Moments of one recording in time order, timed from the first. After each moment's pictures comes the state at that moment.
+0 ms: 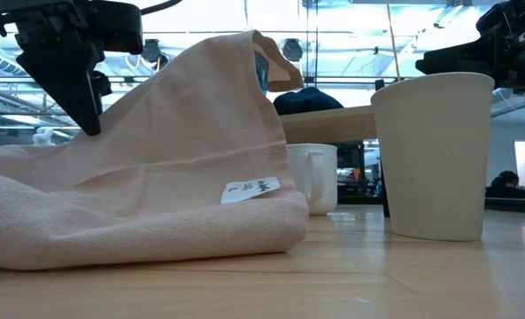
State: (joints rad) left arm -0.40 1.36 0.85 -0.65 -0.20 -0.68; right arm 0.01 0.01 0.01 0.12 0.05 0.01
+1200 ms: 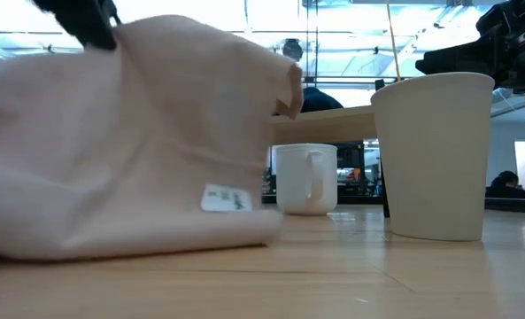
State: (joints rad) left arm -0.42 1.19 0.97 -0.68 -0.17 -0.45; right arm 0.01 0.01 0.01 0.11 0.05 0.01
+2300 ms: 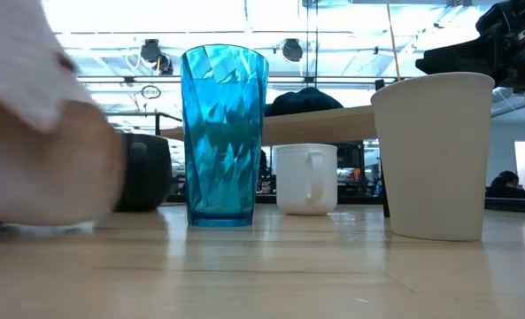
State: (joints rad) left arm -0.84 1.17 1.30 -1.08 -0.24 -1.04; right arm 0.01 0.01 0.02 0.13 0.05 0.04
